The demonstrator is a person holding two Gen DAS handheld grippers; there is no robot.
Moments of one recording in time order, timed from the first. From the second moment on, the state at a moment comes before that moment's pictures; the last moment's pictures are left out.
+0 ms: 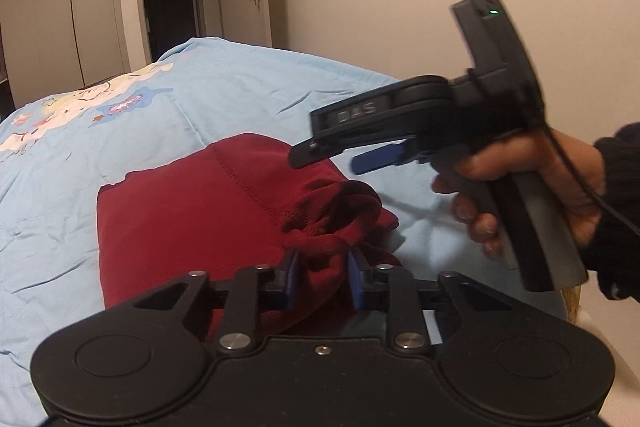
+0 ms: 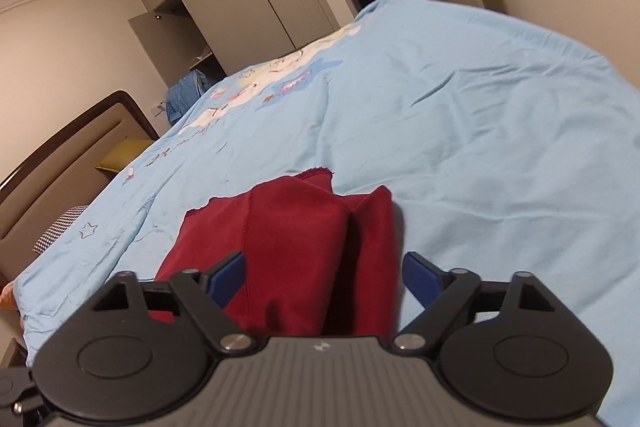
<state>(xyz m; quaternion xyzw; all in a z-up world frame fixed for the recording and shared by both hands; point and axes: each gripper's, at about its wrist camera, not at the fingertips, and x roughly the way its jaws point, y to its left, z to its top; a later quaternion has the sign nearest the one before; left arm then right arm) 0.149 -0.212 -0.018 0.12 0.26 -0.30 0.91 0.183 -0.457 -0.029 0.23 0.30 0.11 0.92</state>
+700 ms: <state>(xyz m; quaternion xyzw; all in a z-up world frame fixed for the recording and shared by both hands) 0.148 -0.230 -0.018 0.13 0.25 -0.33 0.90 0.185 -0.460 -0.017 0.20 0.26 0.09 0.94</state>
